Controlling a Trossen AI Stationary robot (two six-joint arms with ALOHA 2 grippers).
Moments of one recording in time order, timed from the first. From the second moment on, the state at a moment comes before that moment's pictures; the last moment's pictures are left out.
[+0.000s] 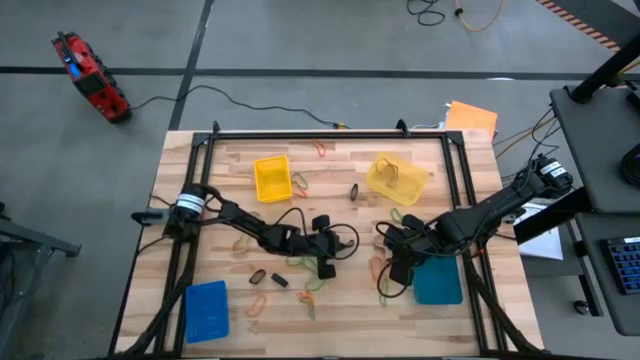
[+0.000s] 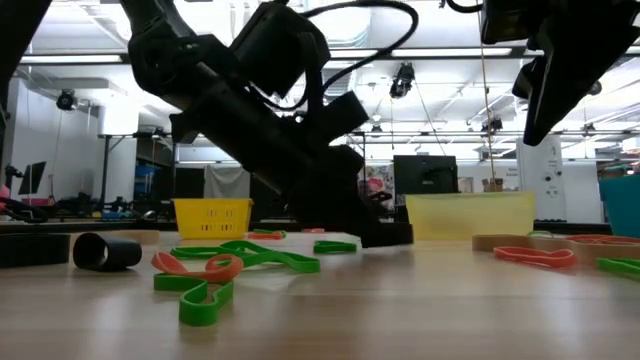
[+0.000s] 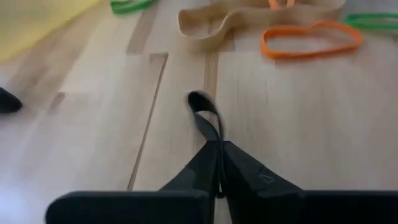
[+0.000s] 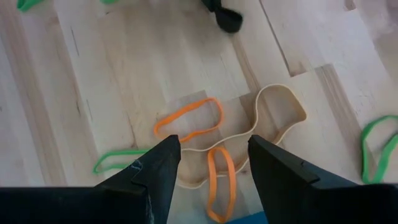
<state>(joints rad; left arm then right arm) -0.20 2.06 1.02 0.42 -0.30 -0.10 0.43 1.35 0.93 -0.74 0.19 0.76</state>
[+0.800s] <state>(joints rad) 0.08 1.28 0.57 0.08 -0.49 -0.19 0.43 1.35 0.93 -0.72 0.46 0.69</state>
